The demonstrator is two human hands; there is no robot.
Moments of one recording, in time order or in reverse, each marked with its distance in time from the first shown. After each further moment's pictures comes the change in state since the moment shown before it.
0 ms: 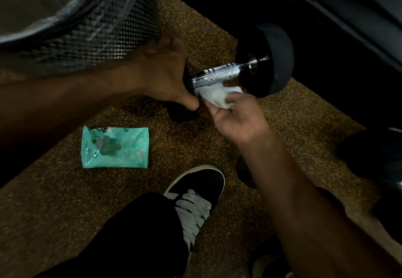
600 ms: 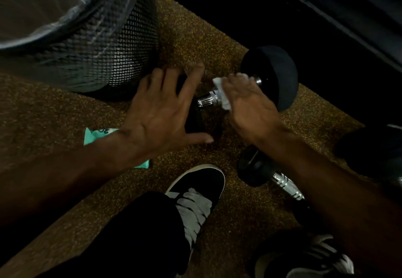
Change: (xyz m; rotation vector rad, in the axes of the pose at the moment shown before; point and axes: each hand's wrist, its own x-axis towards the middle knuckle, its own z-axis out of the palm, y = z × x) left_hand -0.060 0.022 0.047 0.162 0.419 0.108; right_hand 0.005 -0.031 -0.042 -2.392 -0.171 -1.038
